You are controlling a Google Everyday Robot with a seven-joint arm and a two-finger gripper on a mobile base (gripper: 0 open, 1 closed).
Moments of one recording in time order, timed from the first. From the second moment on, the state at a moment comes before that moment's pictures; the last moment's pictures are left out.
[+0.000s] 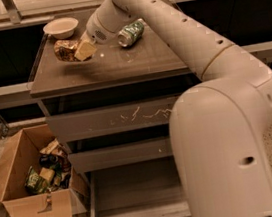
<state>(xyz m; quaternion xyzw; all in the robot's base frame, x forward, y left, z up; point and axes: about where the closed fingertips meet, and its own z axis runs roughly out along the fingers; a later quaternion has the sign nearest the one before) 0.788 0.125 0.880 -0.58 0.69 0.18 0.38</state>
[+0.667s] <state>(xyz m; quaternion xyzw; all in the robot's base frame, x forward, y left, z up) 0.739 0.105 0.889 -0.59 0.67 0.20 0.40</state>
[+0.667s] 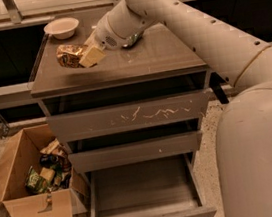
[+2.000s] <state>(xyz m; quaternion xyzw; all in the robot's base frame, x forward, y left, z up) 0.590 0.082 0.853 -0.72 0.60 0.18 0.30</state>
